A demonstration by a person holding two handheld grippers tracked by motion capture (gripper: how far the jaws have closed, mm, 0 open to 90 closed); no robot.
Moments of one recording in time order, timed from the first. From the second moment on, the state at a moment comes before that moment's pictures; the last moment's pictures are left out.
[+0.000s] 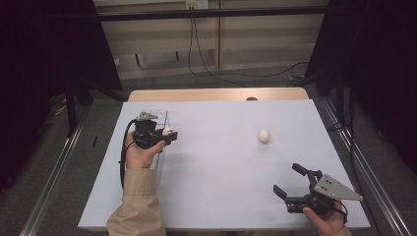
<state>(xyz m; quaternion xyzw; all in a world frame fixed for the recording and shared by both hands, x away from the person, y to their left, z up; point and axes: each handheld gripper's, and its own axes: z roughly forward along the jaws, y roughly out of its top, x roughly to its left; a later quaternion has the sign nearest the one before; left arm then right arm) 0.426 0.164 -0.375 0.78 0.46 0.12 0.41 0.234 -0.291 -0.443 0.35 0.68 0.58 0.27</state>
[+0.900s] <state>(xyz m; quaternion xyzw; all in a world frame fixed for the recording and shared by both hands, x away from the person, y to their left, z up) 0.425 0.177 -0.375 0.77 0.48 0.14 0.40 0.234 -0.291 -0.443 0.35 0.68 0.58 0.27</state>
